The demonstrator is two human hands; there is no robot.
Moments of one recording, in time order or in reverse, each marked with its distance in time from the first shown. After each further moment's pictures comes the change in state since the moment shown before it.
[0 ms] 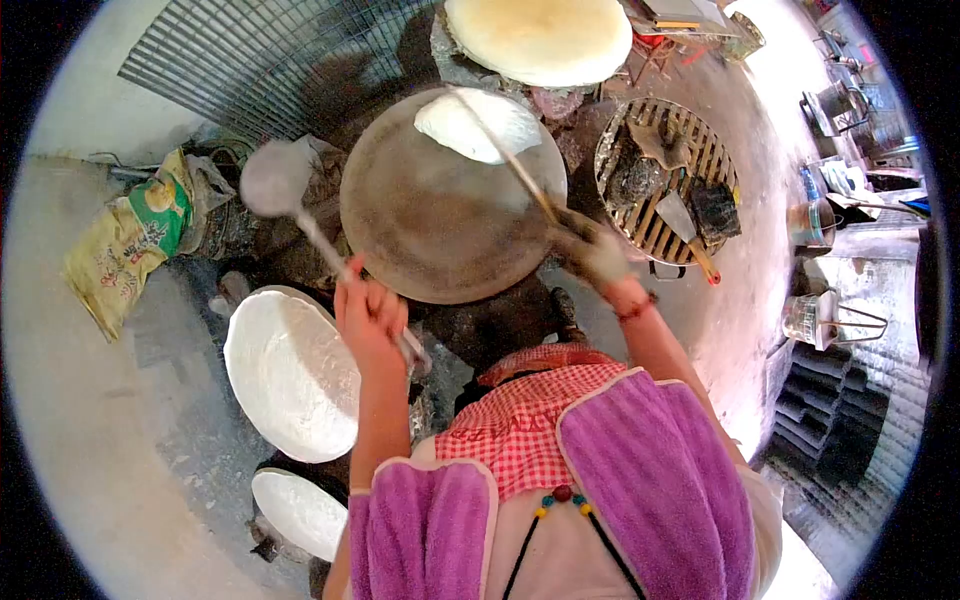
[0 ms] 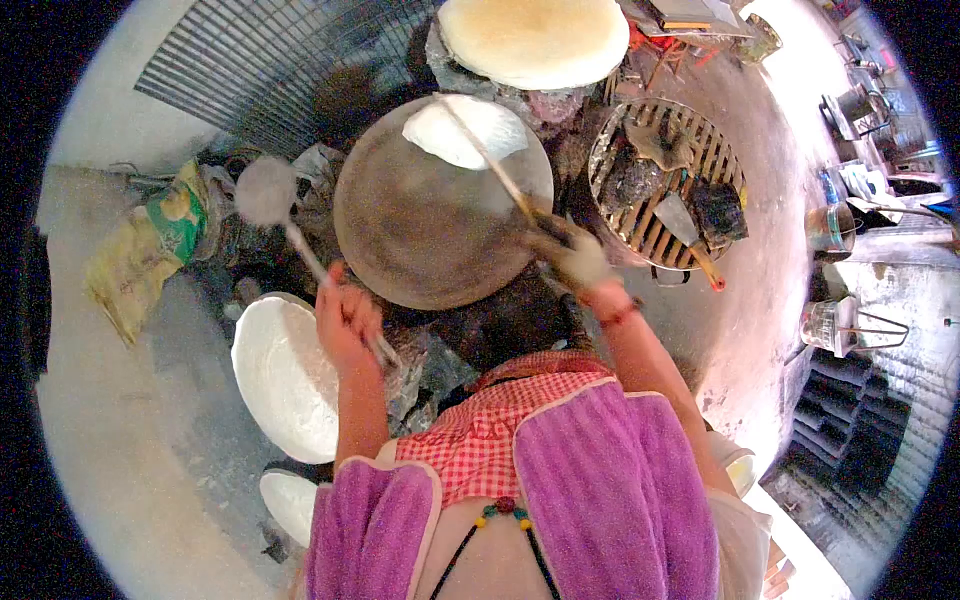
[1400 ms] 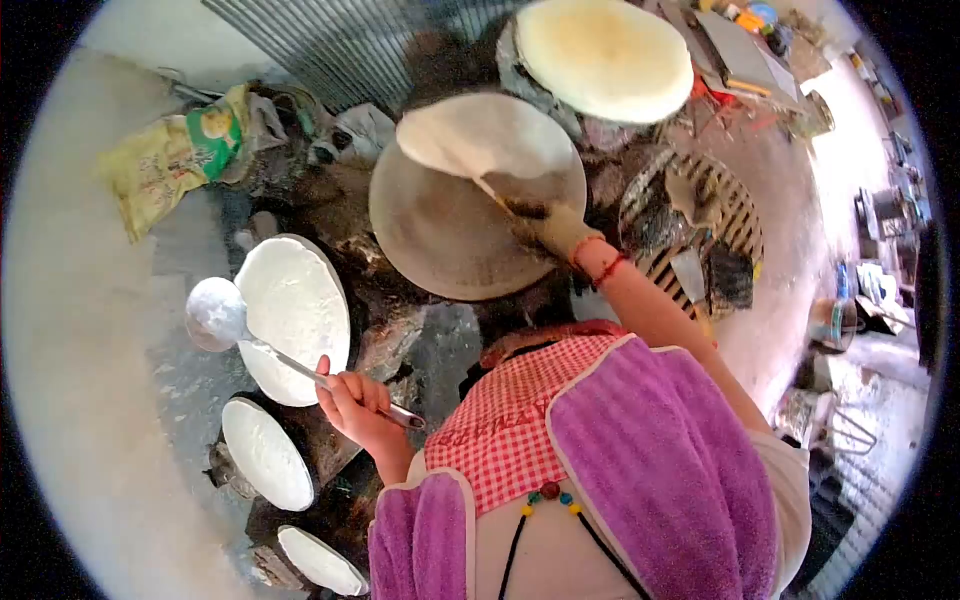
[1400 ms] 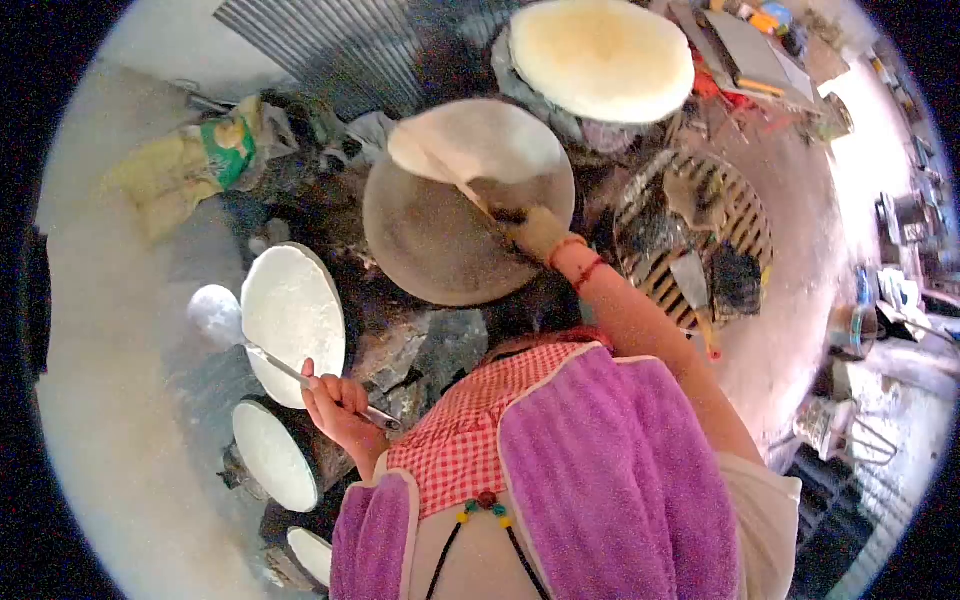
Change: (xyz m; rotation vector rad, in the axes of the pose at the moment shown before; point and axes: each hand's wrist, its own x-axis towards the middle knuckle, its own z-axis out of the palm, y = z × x) left_hand -0.144 -0.009 0.025 0.174 0.559 0.537; right_hand 0.098 -0.039 0.019 -0.788 -0.304 -0.278
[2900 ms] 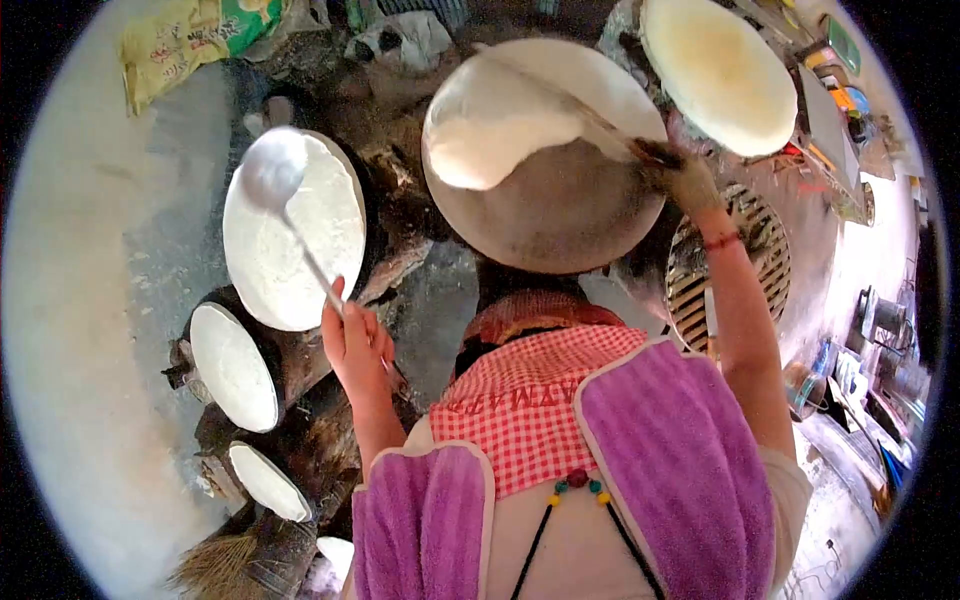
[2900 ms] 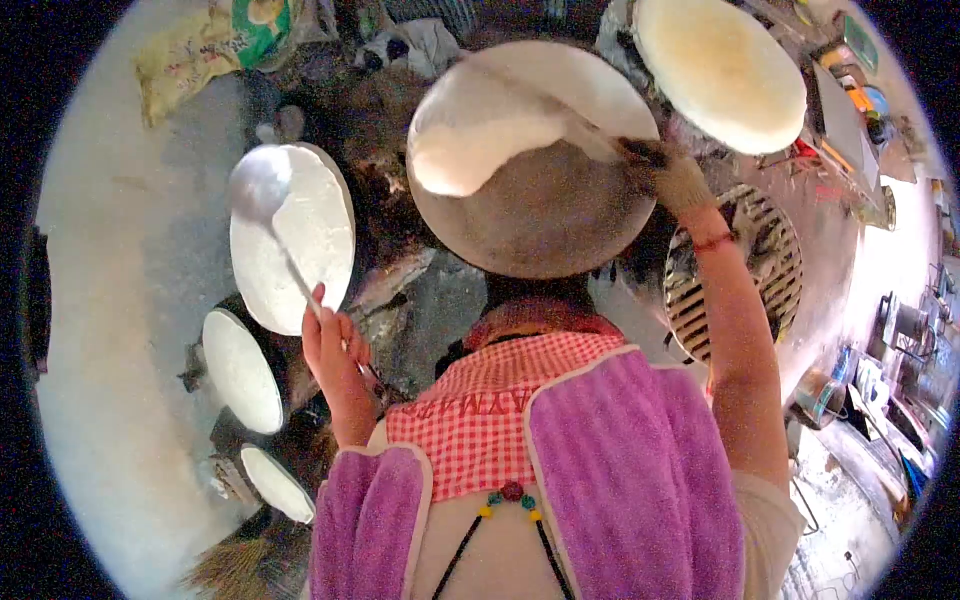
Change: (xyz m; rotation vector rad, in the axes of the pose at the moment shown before) left_hand 0.035 -0.002 -0.016 0.341 0.103 -0.304; right_hand 0.042 -0.001 -0.079 -0.078 -0.051 0.012
